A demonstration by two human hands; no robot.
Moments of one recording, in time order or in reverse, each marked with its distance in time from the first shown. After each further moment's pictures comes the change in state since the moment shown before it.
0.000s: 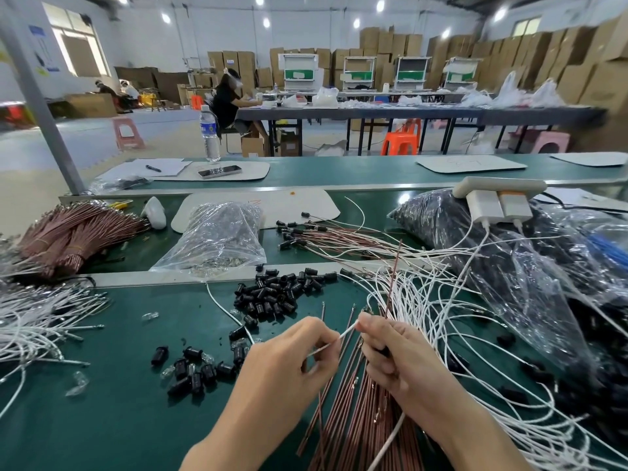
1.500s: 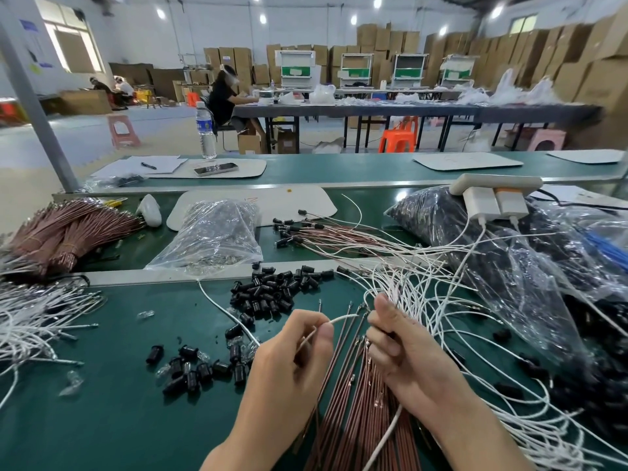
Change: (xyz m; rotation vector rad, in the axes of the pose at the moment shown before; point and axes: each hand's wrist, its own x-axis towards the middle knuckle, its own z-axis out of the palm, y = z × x) left_hand -0.006 -0.009 0.028 -0.330 0.139 -0.100; right_hand 0.009 0.005 -0.012 0.400 0.008 -0.001
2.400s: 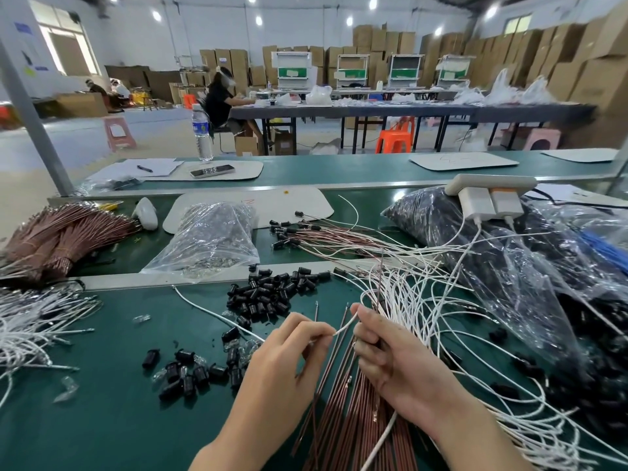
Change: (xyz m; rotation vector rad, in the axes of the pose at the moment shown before) left_hand 0.003 -0.010 -0.002 0.205 -0.066 0.115; right_hand 0.000 0.003 0.000 -0.077 -0.017 0.105
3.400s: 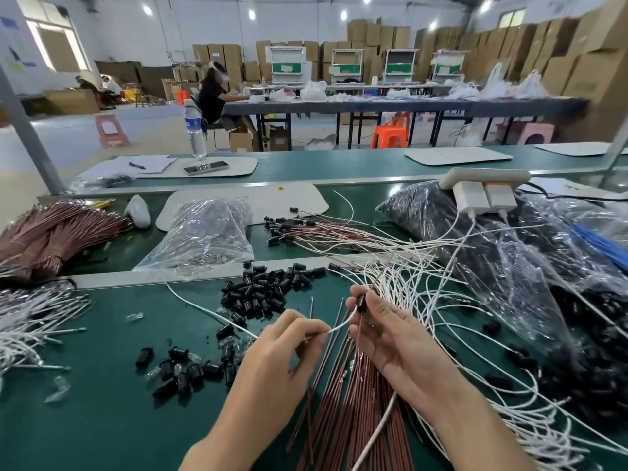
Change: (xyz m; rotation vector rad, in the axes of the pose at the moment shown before) left_hand 0.000 -0.003 0.000 0.013 -0.042 -0.032; right_hand -0.002 -0.010 0.002 0.163 0.052 -0.080
